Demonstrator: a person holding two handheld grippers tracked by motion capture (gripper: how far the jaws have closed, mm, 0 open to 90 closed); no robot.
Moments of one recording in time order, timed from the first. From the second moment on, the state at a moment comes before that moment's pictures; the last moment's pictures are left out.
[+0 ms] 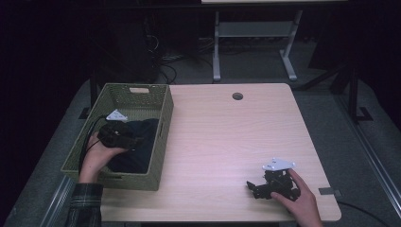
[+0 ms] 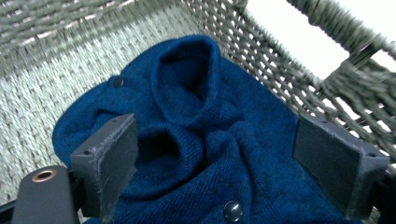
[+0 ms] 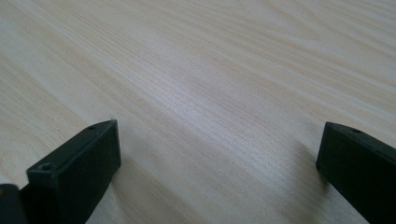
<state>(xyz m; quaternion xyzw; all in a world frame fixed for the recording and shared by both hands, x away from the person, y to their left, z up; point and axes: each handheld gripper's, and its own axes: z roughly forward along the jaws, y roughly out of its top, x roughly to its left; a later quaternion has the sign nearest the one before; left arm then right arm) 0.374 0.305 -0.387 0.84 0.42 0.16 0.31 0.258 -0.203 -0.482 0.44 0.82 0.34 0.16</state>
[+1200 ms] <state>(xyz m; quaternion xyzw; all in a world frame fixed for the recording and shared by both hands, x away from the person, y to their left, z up) 0.386 0.284 -0.429 0.89 0.41 0.08 0.17 0.258 -0.204 -0.483 0.44 0.82 0.34 0.16</state>
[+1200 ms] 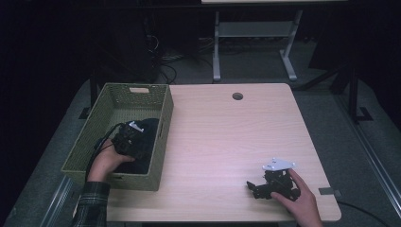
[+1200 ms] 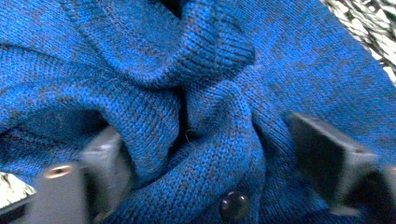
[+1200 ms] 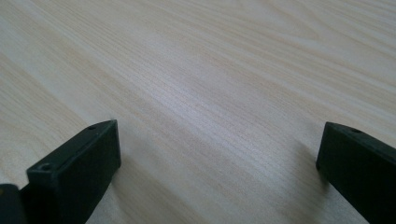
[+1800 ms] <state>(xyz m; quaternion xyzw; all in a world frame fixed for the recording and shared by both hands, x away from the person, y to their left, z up) 0.384 0.299 -0.408 0.86 0.44 0.06 0.24 0.259 -0.204 -0.483 0.44 0.82 0.34 0.16</state>
